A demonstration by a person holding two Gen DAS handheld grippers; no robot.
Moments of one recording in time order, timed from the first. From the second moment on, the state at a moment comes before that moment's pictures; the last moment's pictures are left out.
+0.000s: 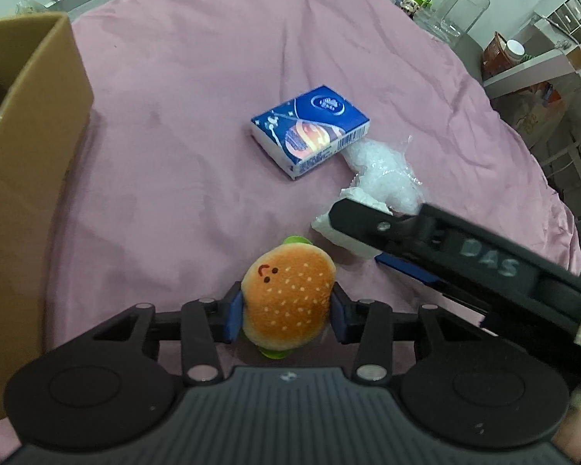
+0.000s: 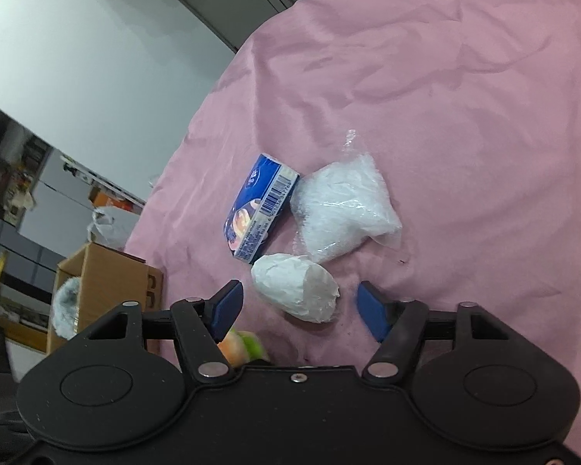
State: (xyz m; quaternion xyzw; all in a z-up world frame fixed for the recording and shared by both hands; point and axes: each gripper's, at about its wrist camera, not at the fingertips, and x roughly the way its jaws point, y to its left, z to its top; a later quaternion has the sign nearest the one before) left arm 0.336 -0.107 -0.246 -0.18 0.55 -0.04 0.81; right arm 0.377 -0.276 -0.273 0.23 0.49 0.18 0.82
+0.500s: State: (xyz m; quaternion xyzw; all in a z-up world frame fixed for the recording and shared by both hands) left arm 0.310 -0.089 -0.186 -0.16 0.53 -0.04 0.83; right arm 0.355 -0.269 -0.208 0.21 0.49 0.15 0.83
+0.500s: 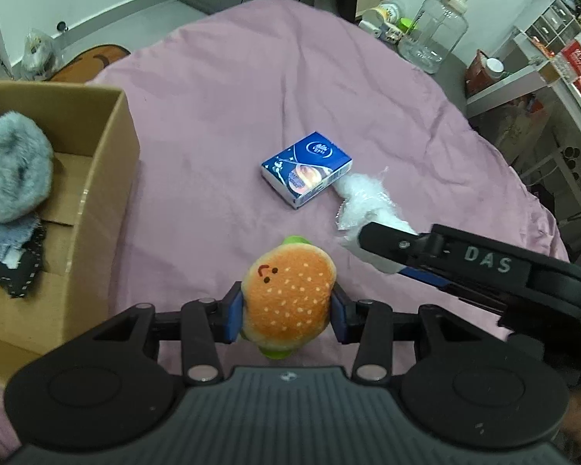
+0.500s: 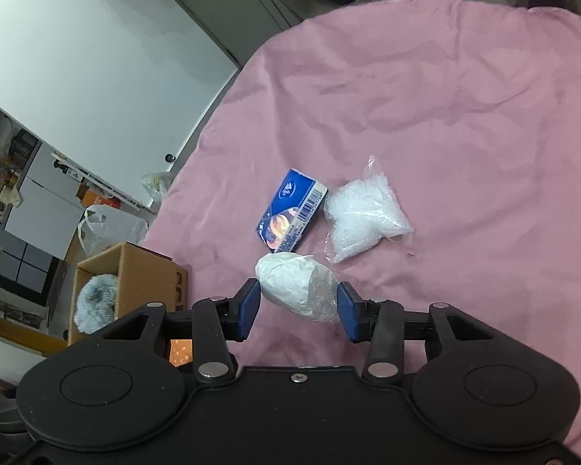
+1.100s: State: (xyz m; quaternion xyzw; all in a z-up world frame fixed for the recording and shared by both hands) left arm 0.270 -0.076 -0.113 -0.14 0.49 -0.05 0.86; right arm 0.298 -0.280 -0.132 0.20 0.47 0.13 0.85
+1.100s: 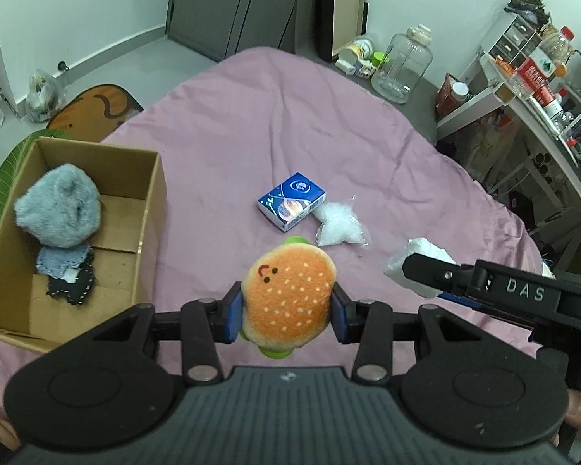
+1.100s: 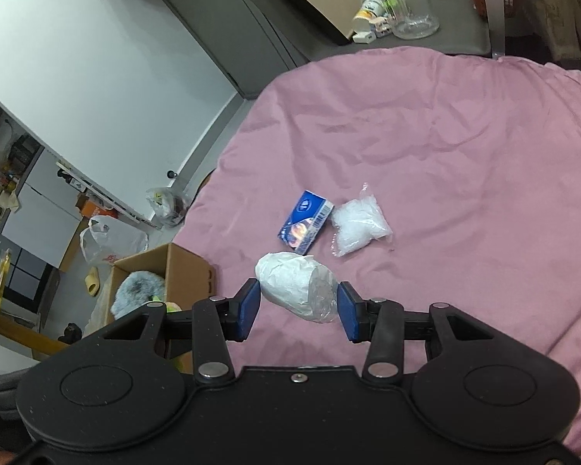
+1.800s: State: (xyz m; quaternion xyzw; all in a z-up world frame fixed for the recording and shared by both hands) left arm 0.242 -0.042 -0.068 -0.12 0.46 -0.07 0.88; right arm 0.260 -0.248 -0.086 0.18 0.44 0.11 0.87
